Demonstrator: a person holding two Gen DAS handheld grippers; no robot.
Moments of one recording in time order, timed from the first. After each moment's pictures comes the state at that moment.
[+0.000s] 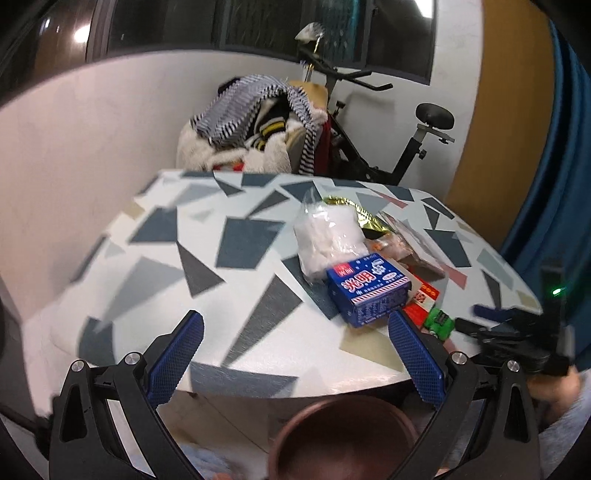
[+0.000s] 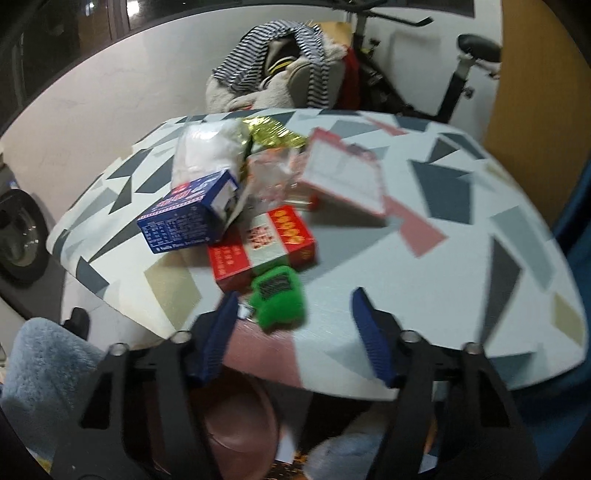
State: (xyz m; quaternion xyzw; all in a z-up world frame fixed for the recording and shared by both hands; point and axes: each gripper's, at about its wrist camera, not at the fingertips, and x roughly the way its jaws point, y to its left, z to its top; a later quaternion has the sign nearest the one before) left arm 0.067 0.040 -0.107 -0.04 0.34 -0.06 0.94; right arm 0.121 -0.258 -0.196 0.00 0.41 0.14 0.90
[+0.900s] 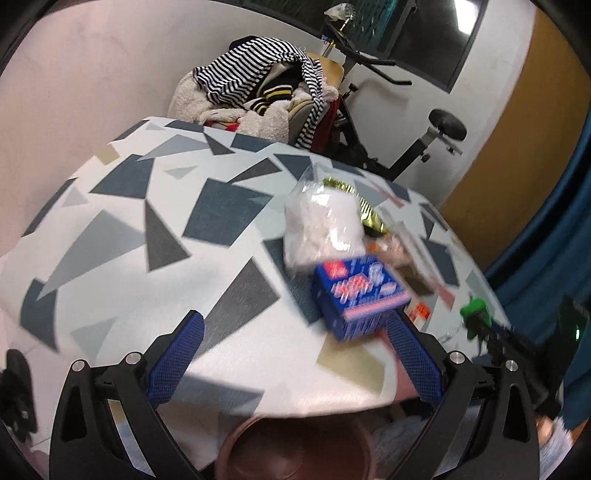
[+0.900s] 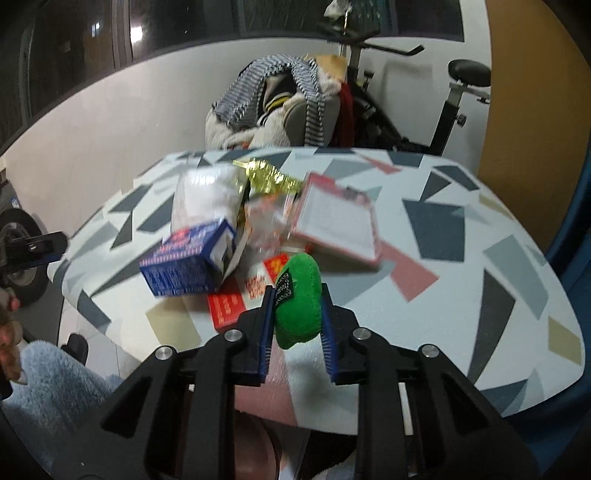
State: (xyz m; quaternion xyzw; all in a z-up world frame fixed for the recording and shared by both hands) left arm 0.128 0.045 -0.133 -0.15 0.38 -0.09 0.91; right arm 0.119 -0.273 -0.164 0.01 0.33 0.13 0.94
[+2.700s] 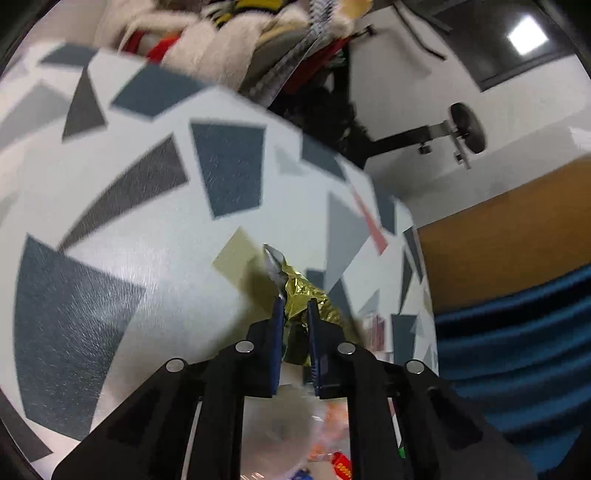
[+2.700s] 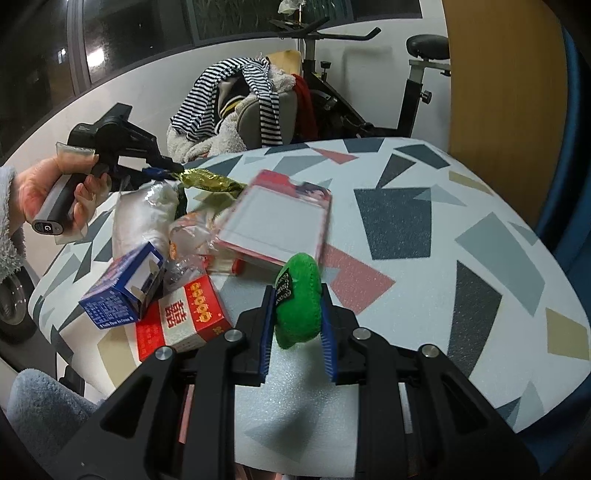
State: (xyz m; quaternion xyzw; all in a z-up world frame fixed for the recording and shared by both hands) left arm 0.430 -0.005 -0.154 -0.26 0.51 -0.18 0.80; right arm 0.156 -0.325 -0.186 0.06 0.33 0.08 0.94
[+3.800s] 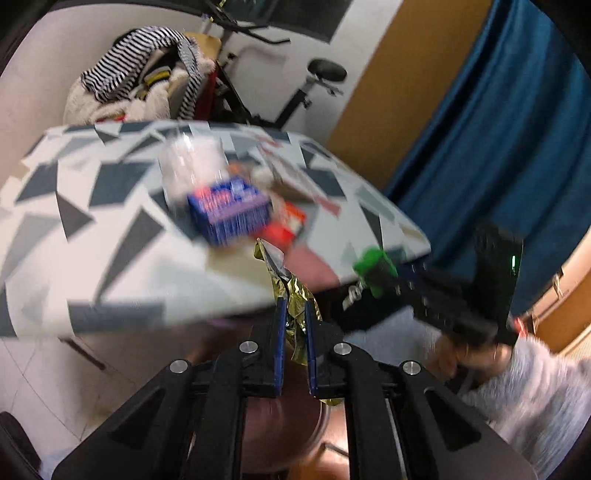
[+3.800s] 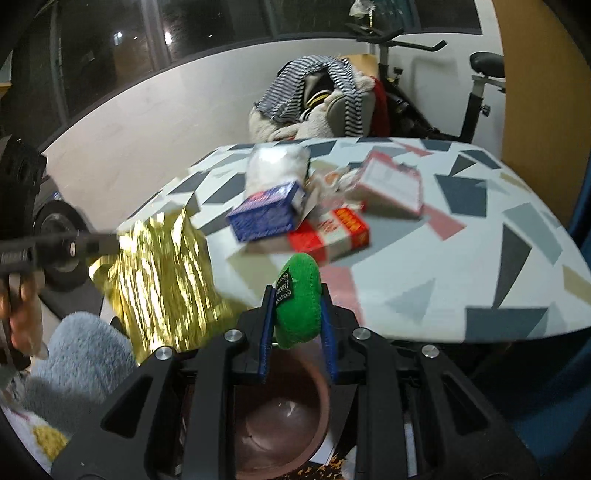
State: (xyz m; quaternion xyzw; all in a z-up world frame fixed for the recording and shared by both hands) left arm 0.016 -0.005 -0.137 -0.06 0.41 -0.30 0.86; right arm 0.019 -0.255 -0.182 0.03 0.34 0.21 0.92
